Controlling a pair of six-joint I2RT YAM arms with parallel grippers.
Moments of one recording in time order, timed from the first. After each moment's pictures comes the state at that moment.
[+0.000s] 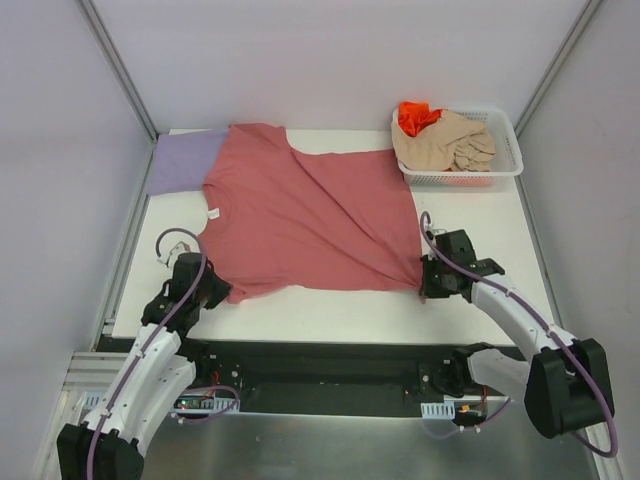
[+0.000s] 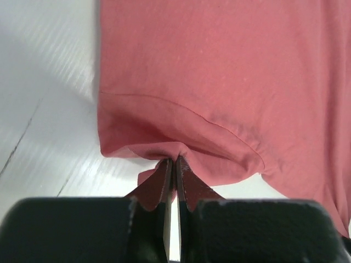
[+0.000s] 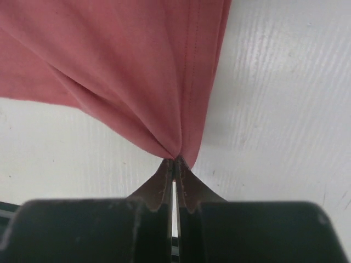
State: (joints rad) left arm -0.20 0.61 0.36 -0.57 -0.09 -0.92; right arm 0.30 1.09 0.58 -0.60 -0.08 0.20
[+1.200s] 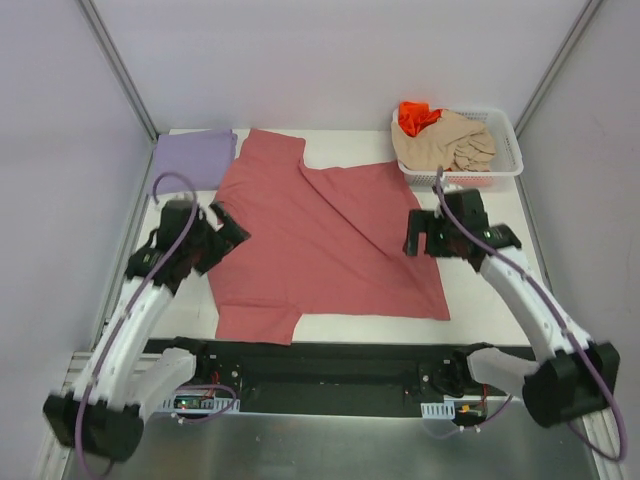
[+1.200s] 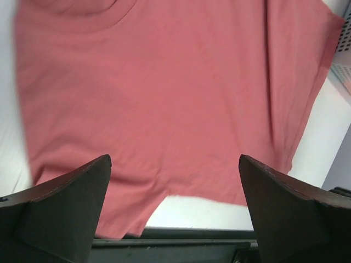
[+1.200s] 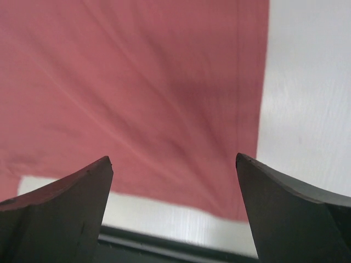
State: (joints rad) left arm -0.20 0.77 0.83 -0.81 0.03 -0.88; right arm 0.30 1.06 0.90 -0.78 -0.03 0.27
